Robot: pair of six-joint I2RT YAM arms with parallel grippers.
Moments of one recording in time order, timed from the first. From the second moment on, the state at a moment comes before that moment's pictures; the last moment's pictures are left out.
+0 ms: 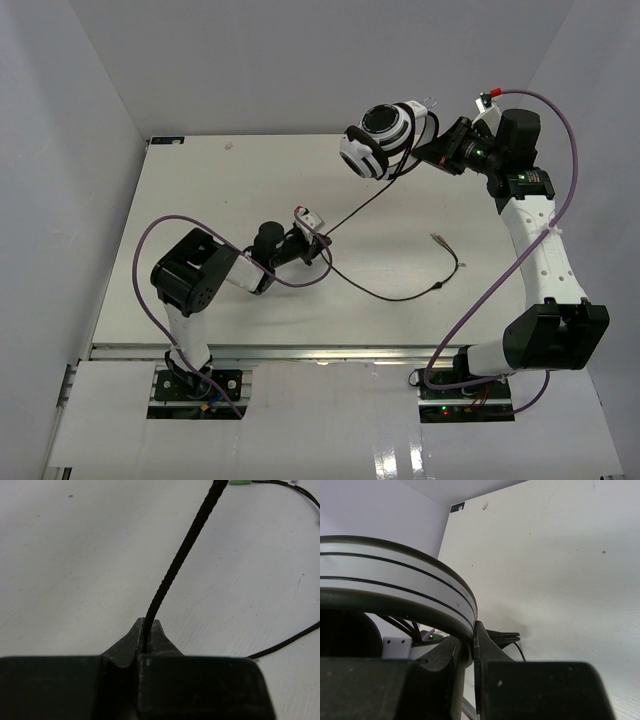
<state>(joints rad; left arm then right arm) -0.57 1.92 0.67 1.06 0.44 0.07 0.03 1.40 1.43 -0.35 -0.70 0.64</state>
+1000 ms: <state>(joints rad) -0.21 1.68 1.15 0.15 1.00 -0.20 0.41 1.10 1.11 -0.64 -0.31 -0.65</state>
